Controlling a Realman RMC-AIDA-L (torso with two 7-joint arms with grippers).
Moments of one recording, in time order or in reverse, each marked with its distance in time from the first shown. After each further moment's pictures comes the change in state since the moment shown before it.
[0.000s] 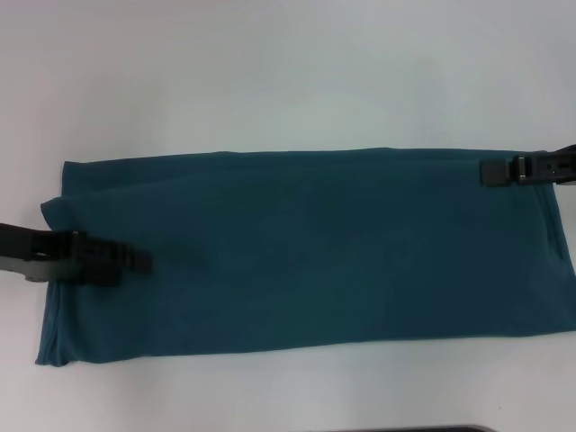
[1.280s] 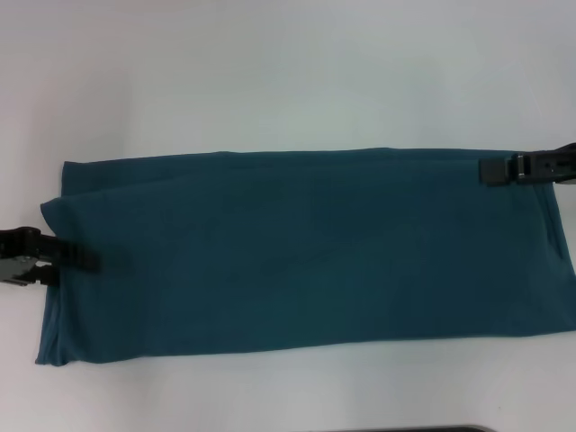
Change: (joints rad) left arm 0.009 0.020 -0.030 -0.071 0.124 -0.043 -0.061; right arm 0.001 0.000 -0.002 0.000 0.000 0.007 0.010
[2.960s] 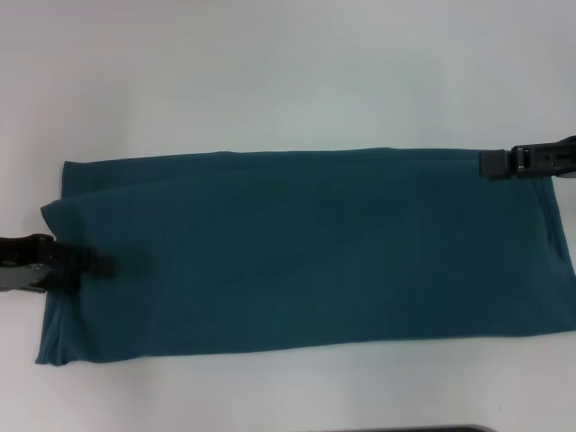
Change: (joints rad) left arm 0.014 -0.003 -0.007 0.058 -0.043 -0.012 0.027; right arm 0.008 -0.005 0.000 0.000 0.000 0.011 0.007
